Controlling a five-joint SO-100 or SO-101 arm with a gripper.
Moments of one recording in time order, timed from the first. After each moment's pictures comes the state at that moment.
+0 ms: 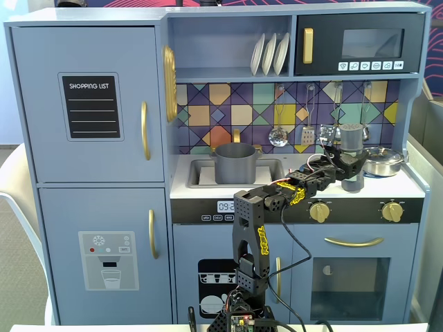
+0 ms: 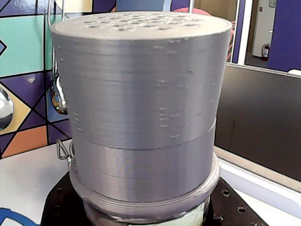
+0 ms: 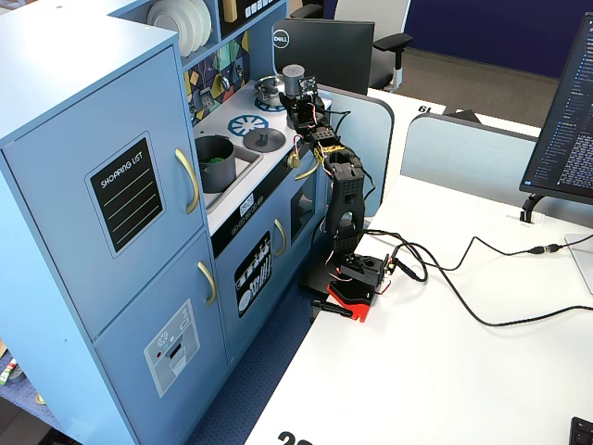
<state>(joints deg) 52.3 96.2 100.1 -11.7 -87.1</state>
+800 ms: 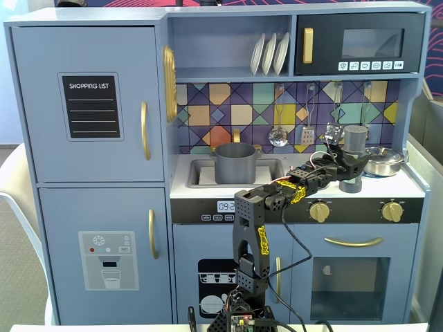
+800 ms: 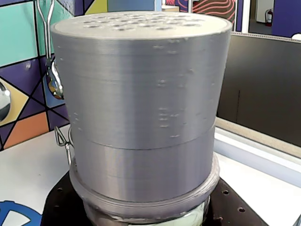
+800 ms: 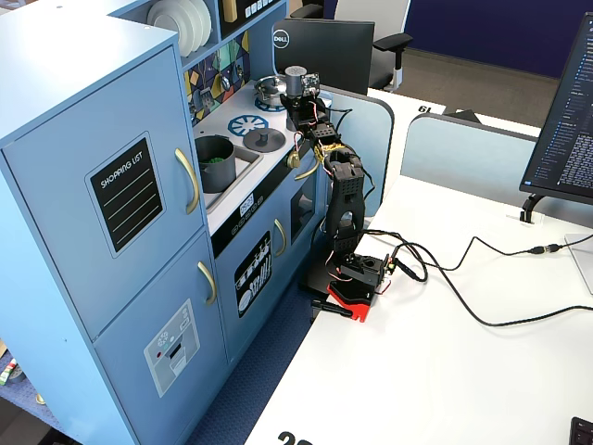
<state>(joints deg) 52.4 95.6 96.9 -4.0 -82.8</state>
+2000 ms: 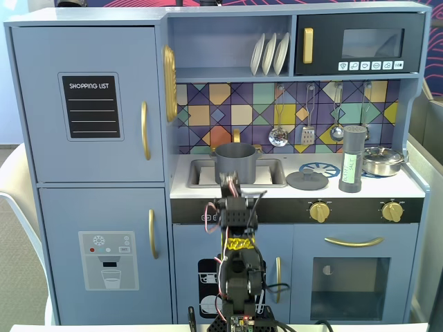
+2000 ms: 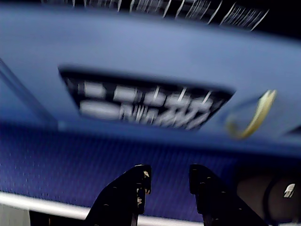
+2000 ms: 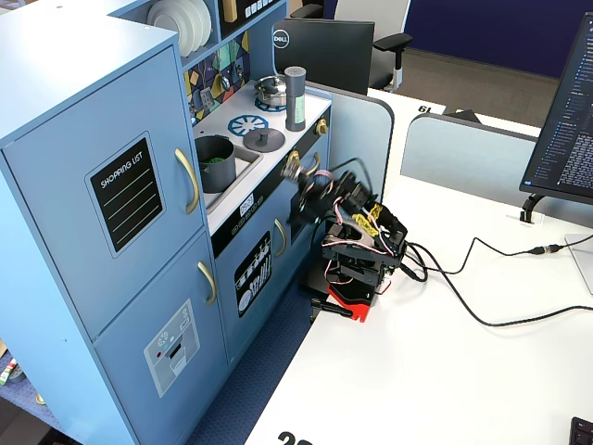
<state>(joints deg) 7.1 179.0 150.9 83.2 -92.7</state>
